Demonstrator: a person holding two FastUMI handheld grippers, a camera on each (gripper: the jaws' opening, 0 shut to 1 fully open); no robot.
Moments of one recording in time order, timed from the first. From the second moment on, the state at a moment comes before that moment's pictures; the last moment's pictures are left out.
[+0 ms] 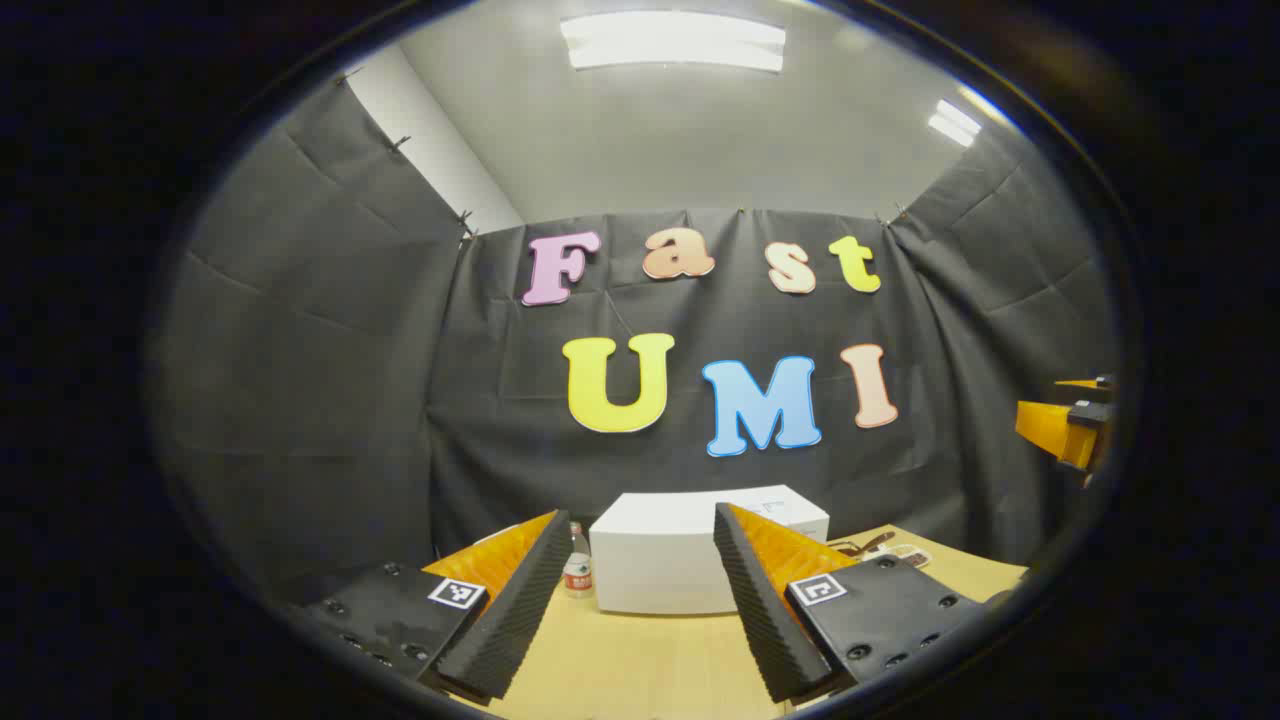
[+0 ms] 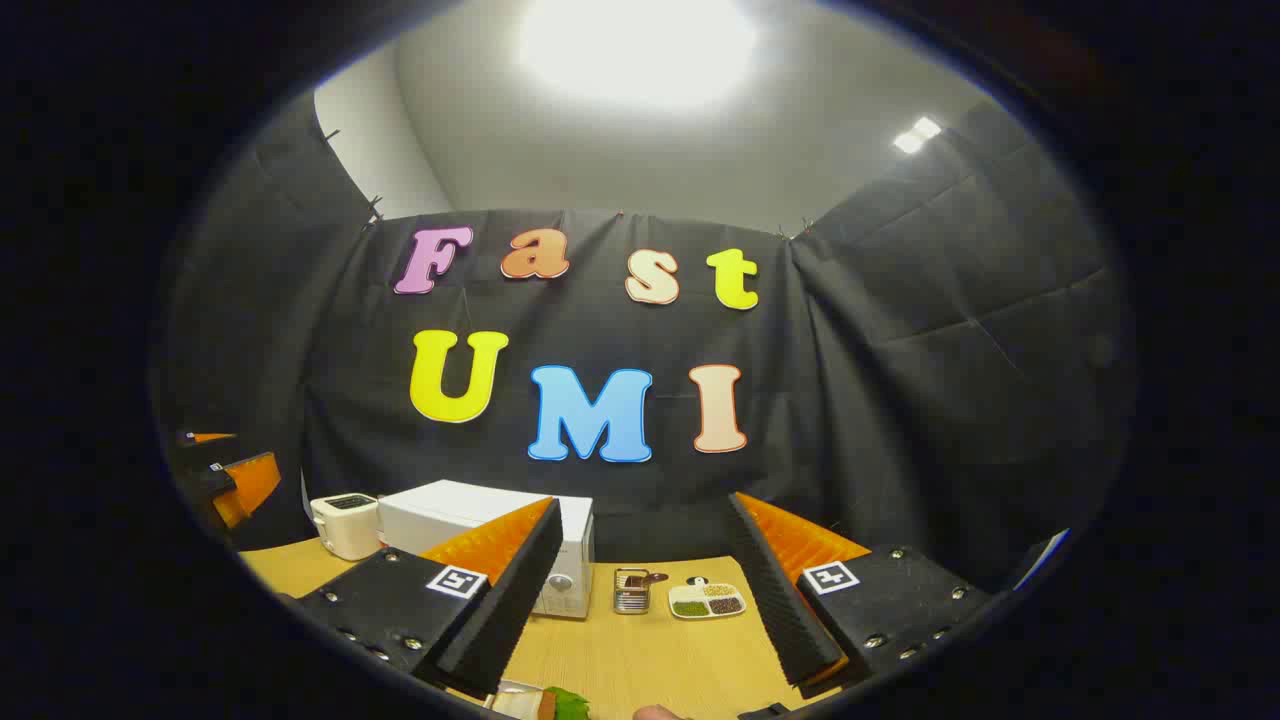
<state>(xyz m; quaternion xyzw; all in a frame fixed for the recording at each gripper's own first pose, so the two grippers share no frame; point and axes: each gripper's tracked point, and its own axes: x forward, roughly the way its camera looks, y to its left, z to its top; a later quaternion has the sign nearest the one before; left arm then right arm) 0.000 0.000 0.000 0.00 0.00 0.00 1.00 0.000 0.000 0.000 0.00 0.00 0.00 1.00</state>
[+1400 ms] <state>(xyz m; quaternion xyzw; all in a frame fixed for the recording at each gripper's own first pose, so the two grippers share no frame) 0.000 -0.050 0.003 0.02 0.00 0.01 1.00 0.010 -0.036 -0.015 0.01 0.01 0.03 1.00</state>
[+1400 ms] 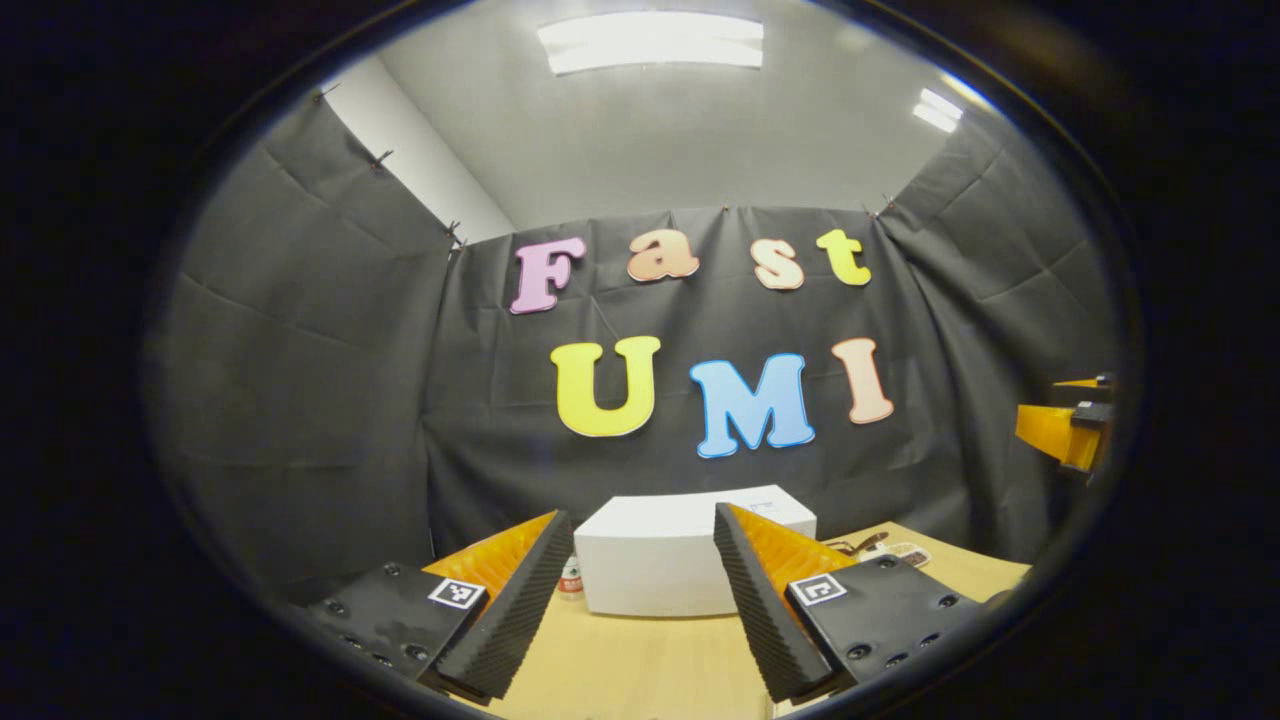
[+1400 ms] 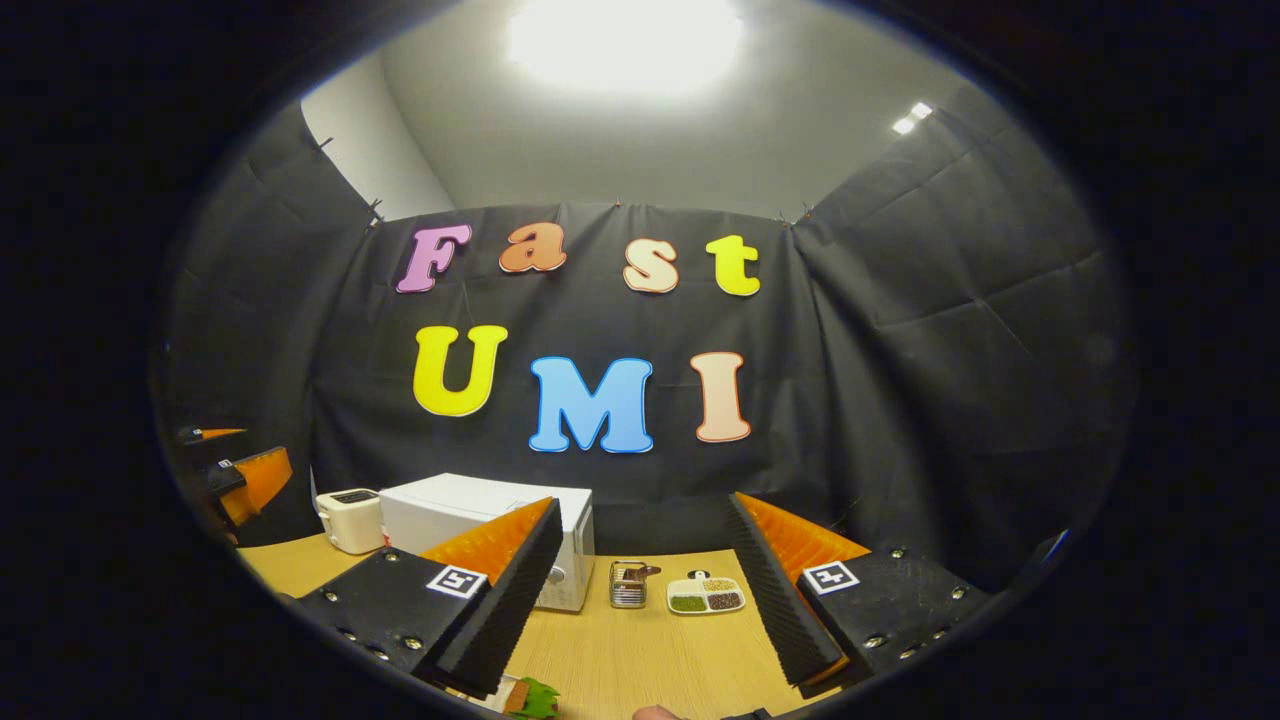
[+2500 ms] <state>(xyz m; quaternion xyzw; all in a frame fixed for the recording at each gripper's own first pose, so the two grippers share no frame) 0.166 -0.123 -0.082 0.02 0.01 -0.09 1.00 0.030 -0.071 -0.021 0.00 0.02 -0.09 1.00</state>
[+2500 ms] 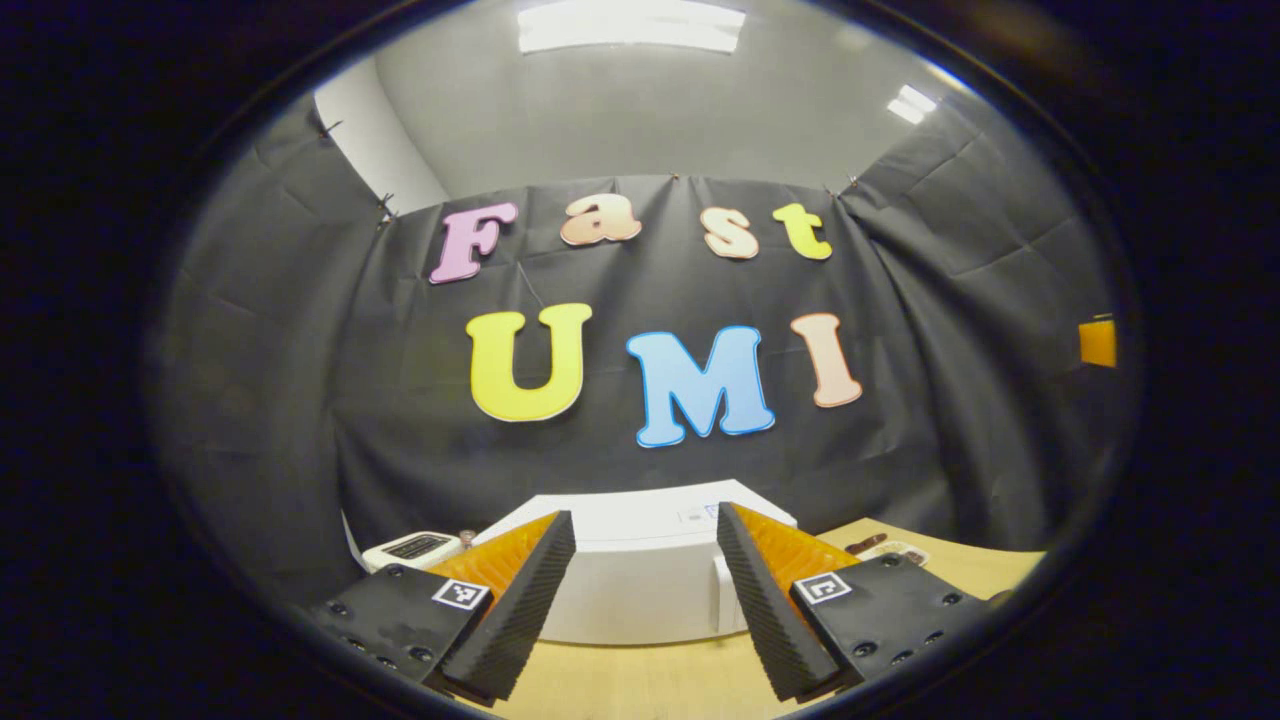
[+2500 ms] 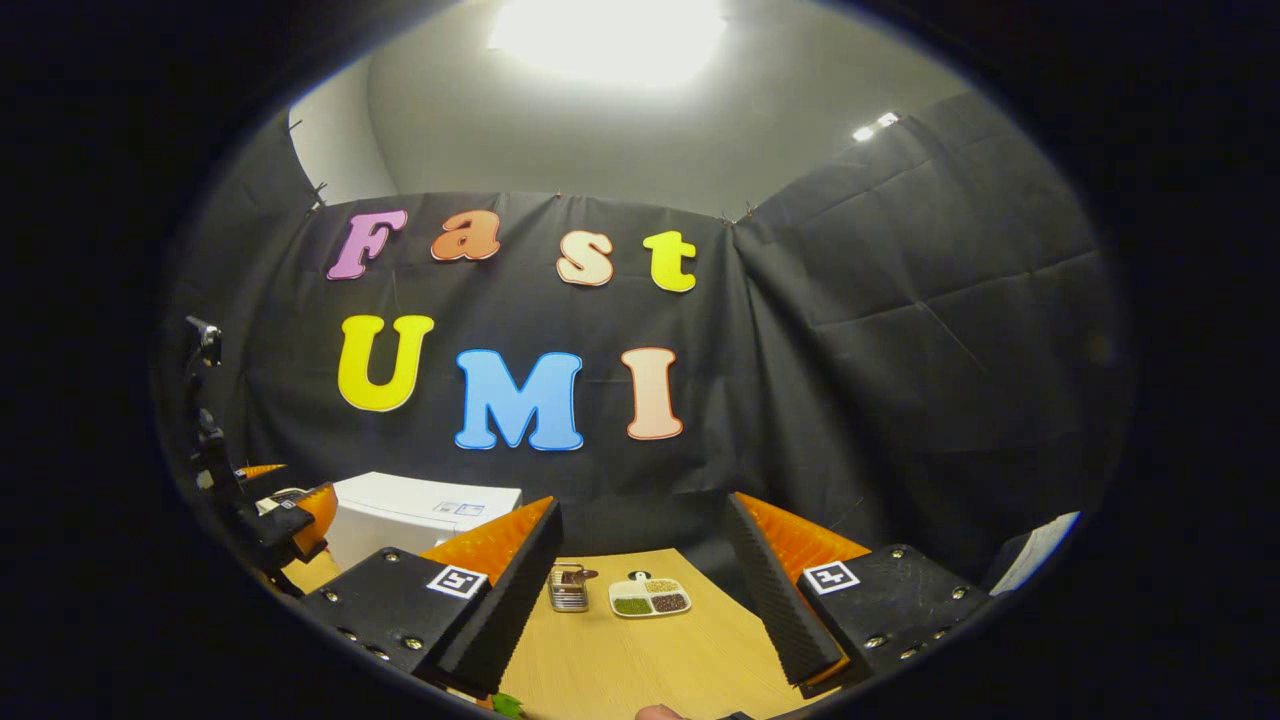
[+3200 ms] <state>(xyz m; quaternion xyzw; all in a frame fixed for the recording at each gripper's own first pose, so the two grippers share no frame) 0.252 -0.198 -0.192 0.01 0.07 -0.17 0.98 0.017 -0.080 -0.038 -0.05 0.06 -0.20 0.98</state>
